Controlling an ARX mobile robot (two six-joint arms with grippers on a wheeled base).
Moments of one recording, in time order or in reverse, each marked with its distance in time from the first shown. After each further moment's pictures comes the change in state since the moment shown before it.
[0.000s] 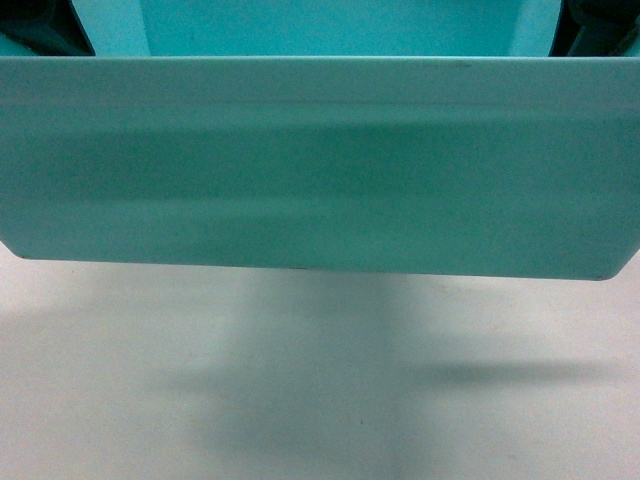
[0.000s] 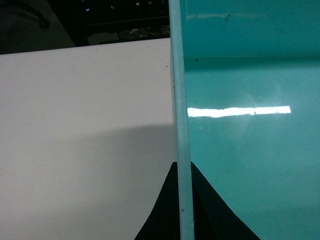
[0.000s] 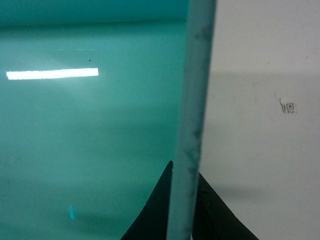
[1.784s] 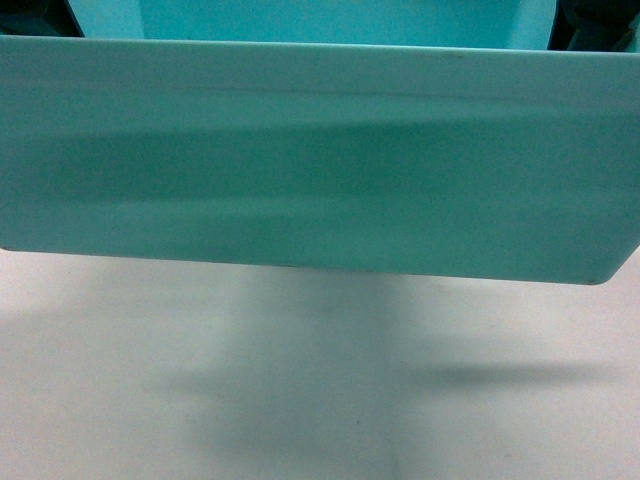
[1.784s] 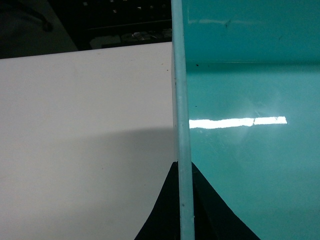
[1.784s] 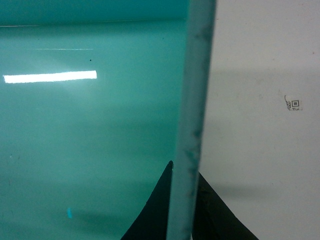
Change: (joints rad) left arm 0.000 -0.005 0.000 0.004 -0.010 0.000; right arm 0.000 0.003 0.000 -0.002 -0.016 0.015
